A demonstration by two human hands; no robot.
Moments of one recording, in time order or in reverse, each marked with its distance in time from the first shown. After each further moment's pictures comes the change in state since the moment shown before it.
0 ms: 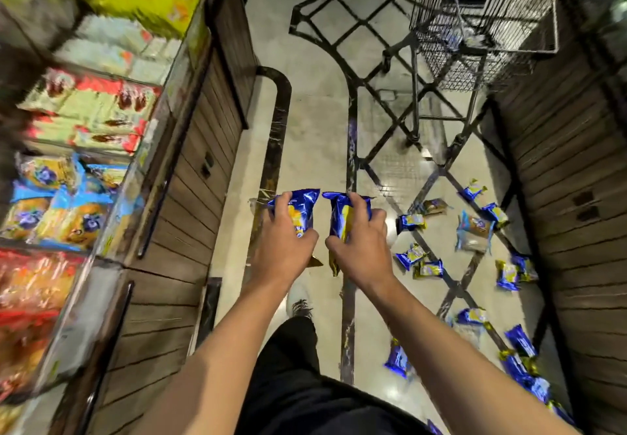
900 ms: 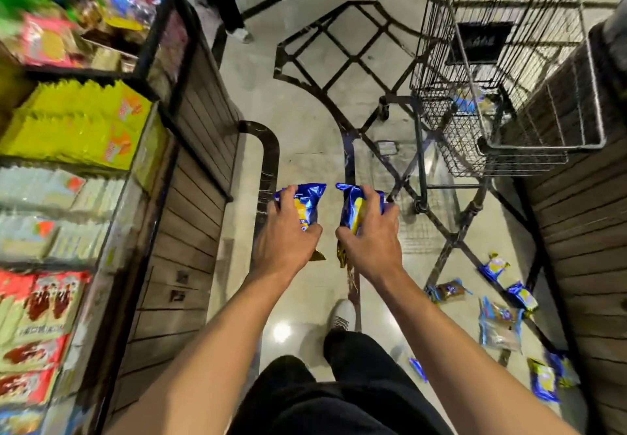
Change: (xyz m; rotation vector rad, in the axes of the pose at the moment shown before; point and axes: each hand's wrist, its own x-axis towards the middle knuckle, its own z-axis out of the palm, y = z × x) left_hand 0.464 0.190 0.028 0.103 -0.064 0.074; right_hand 0.483 -0.077 -0.060 0.049 0.087 0.066
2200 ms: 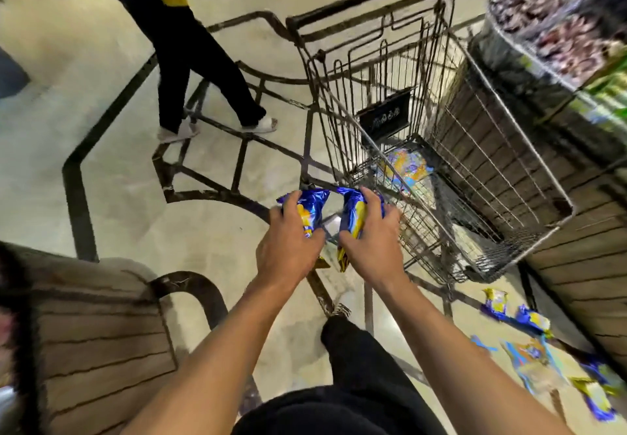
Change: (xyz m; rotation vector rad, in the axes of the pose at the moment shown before) left_hand 0.535 0.295 0.065 0.101 -0.334 0.422; right_hand 0.535 -0.034 -0.085 0.138 0.384 0.349
